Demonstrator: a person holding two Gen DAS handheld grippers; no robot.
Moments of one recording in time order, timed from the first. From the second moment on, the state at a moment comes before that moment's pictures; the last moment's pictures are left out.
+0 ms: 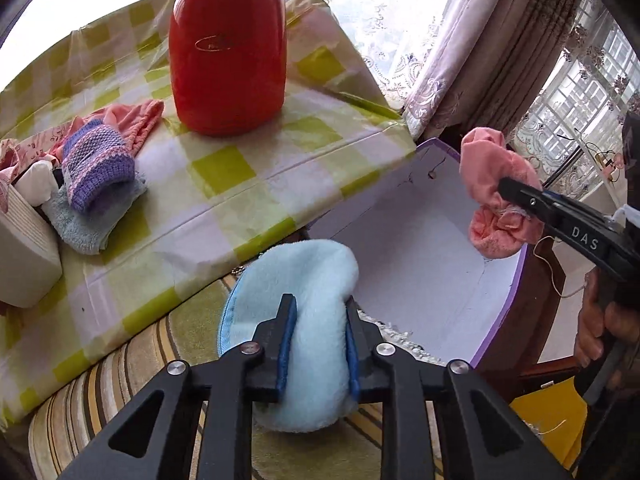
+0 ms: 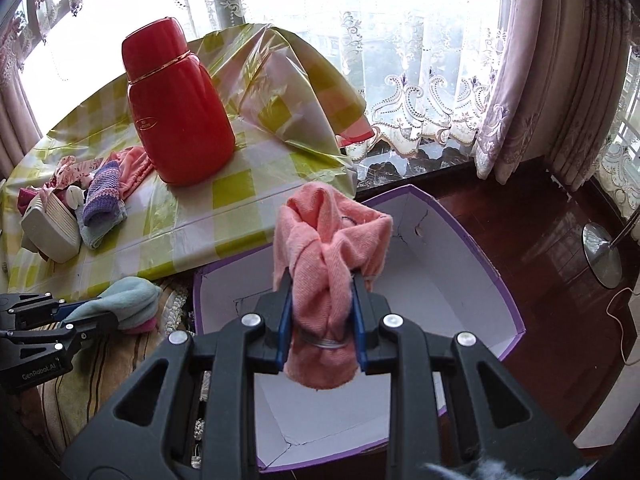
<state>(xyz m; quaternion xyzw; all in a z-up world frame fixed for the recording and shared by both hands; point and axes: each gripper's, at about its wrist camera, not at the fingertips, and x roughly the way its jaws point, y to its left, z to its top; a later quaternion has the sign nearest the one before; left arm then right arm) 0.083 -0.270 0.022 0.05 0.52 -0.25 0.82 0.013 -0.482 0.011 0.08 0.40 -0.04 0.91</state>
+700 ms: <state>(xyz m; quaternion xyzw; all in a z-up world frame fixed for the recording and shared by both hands) 0.053 -0.292 0.074 0.01 0.39 -0.32 0.86 0.007 -0.471 0.028 0.04 0.38 -0.06 0.92</state>
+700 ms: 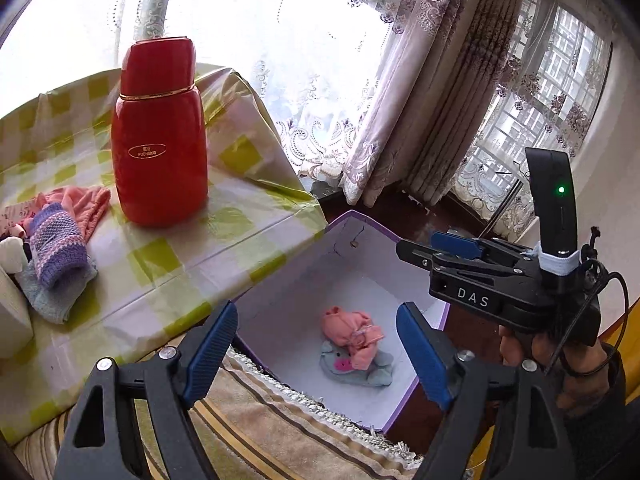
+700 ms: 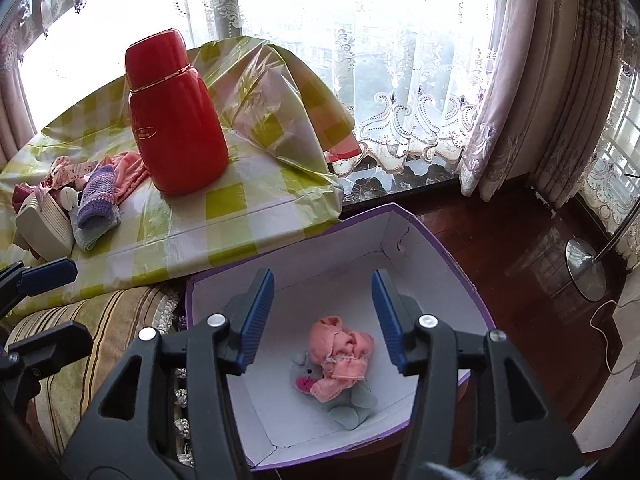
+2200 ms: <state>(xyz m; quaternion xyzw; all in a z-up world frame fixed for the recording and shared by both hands) 0.117 0.061 0.043 -0.20 0.37 -0.05 0.90 0.143 -0.231 0.036 -0.03 0.41 0.16 0.90</state>
